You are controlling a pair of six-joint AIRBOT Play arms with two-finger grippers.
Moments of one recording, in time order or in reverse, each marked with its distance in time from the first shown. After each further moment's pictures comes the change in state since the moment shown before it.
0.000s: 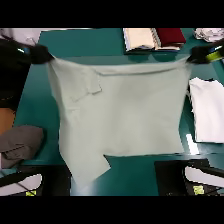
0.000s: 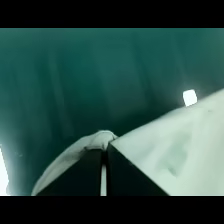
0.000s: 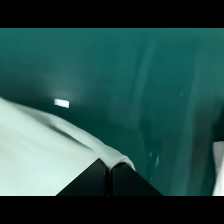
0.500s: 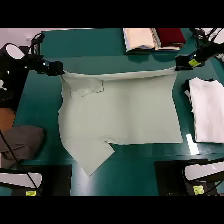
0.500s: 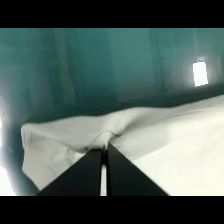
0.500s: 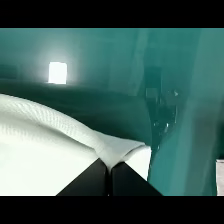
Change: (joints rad) left arm 0.020 -0.222 0.003 0.027 0.035 0.015; right arm -0.034 -0.268 0.127 -0.023 -0.003 -0.002
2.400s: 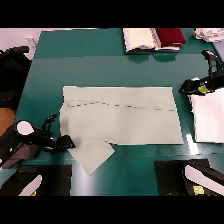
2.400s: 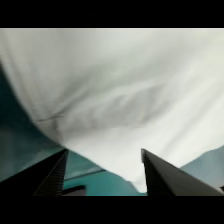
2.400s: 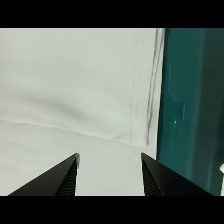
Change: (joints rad) left arm -0.104 0.721 -1.178 -0.086 -0.132 -0.290; right arm -0.073 0.465 -0.600 0.043 -0.109 -0.016
